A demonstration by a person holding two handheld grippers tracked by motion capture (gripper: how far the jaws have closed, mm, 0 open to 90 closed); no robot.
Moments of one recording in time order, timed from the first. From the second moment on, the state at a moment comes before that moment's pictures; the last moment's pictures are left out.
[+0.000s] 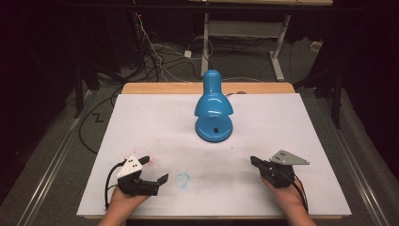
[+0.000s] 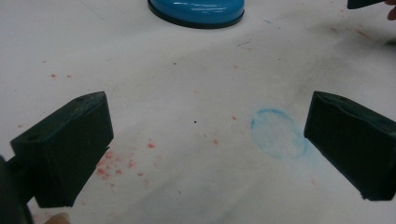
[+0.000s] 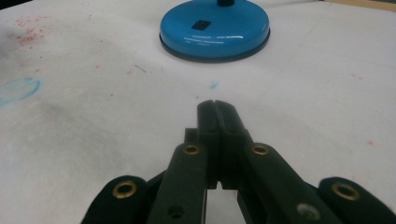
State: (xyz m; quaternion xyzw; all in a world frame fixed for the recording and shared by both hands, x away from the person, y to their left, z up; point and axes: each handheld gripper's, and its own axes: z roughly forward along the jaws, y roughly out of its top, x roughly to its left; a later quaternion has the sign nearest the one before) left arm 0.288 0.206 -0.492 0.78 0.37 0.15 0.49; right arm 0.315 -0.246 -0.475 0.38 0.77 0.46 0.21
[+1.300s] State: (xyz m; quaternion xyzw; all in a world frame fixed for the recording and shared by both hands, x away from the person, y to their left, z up) left arm 0.286 0.203 -0.490 0.78 0.36 0.15 0.49; right arm 0.299 -0.267 -0.484 0.40 0.76 0.46 0.21
